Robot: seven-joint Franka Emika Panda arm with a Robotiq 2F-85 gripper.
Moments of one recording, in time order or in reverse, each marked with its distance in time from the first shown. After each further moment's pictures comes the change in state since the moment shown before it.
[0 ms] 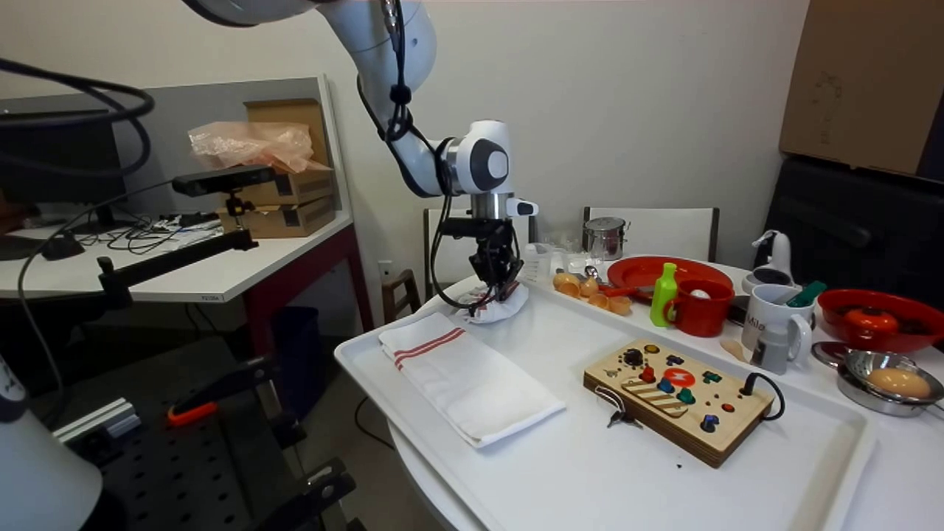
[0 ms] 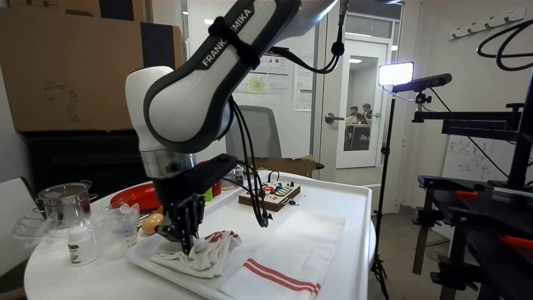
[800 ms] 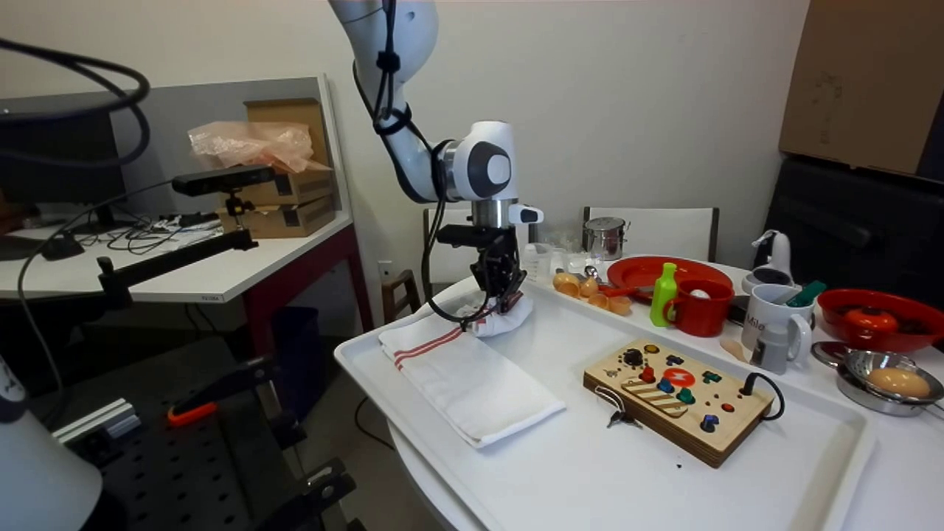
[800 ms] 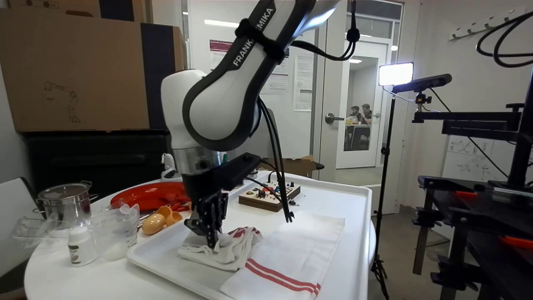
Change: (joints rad) arm -0.030 -0.119 -0.014 -0.248 0.007 0.142 0.008
